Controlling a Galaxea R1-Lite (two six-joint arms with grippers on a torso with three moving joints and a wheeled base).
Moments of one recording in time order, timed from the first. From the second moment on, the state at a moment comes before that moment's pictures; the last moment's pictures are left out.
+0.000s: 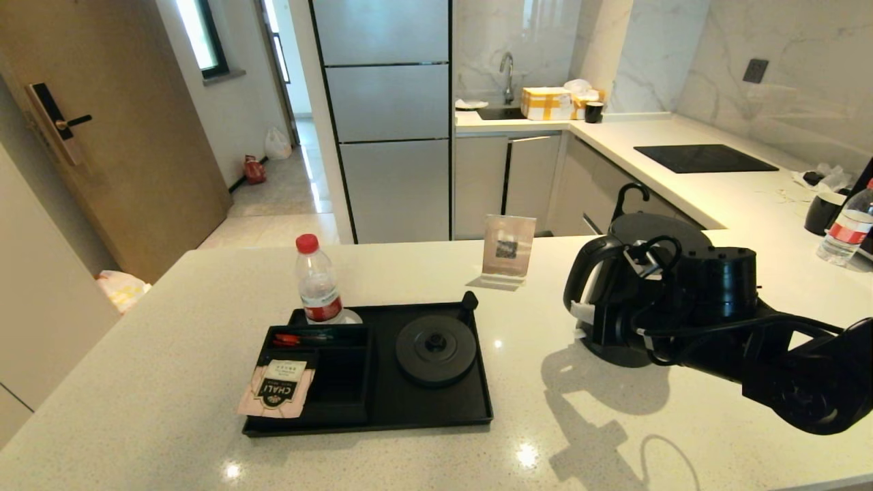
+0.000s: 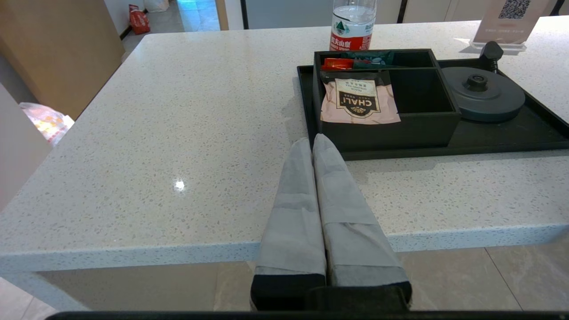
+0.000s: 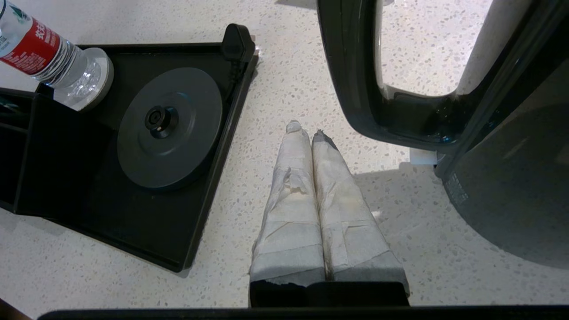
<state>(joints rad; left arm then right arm) 0.00 0.00 0.00 0.00 -0.01 0.02 0.33 1.87 -0.65 -0.80 0.17 0.25</state>
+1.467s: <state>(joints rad) 0.00 0.00 0.00 0.00 -0.01 0.02 0.33 1.88 -0.59 -0.99 0.11 0.20</state>
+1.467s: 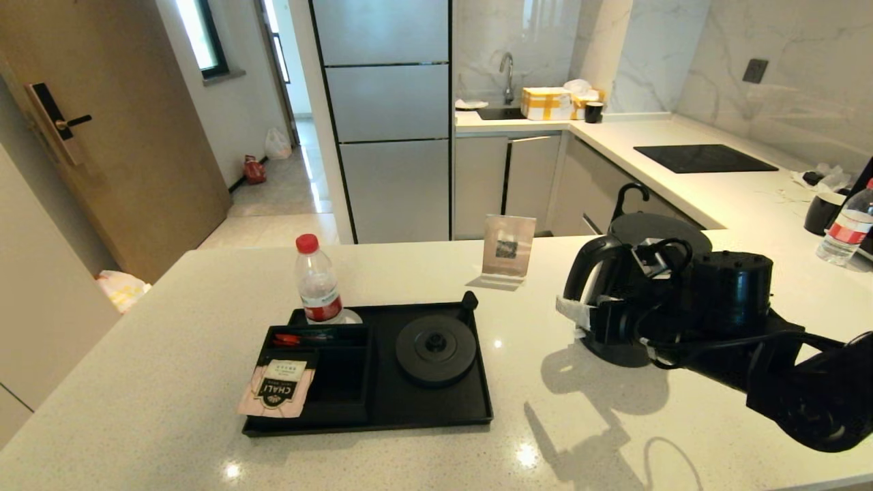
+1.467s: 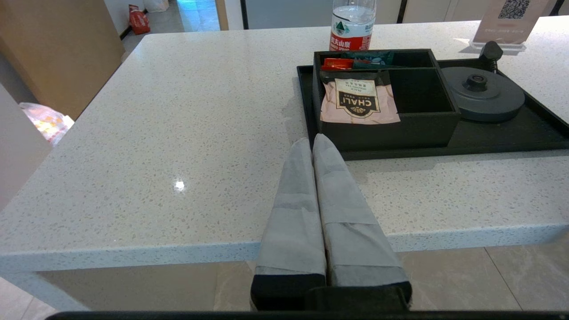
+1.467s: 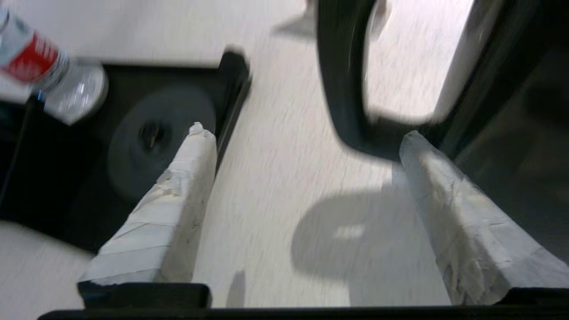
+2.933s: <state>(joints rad) 0.00 0.00 0.00 0.00 -0.01 0.02 0.39 2.14 -0.75 -1.20 -0.21 0.19</state>
